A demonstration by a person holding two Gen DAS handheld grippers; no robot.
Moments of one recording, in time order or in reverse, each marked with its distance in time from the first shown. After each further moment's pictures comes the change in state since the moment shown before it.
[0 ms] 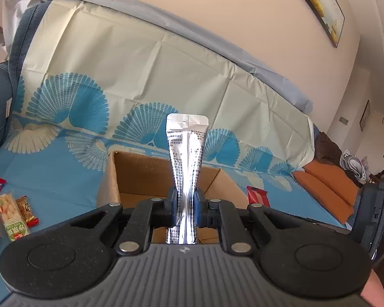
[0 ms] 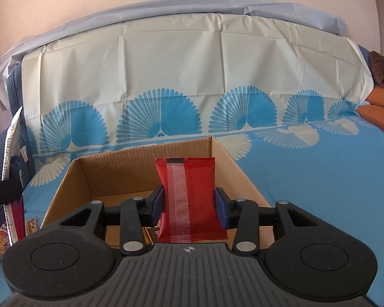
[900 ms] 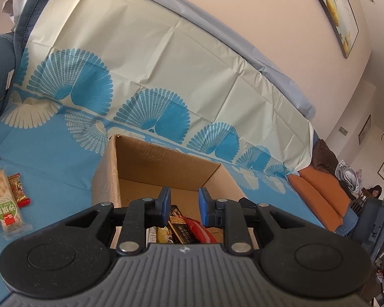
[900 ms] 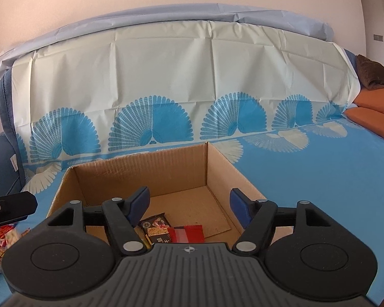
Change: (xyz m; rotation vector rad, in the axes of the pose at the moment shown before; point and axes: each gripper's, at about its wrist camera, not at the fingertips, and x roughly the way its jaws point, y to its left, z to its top) left arm 0.011 0.023 0.003 -0.115 0.047 -0.013; right arm 0.001 0.024 -0.006 0.016 -0.040 -0.063
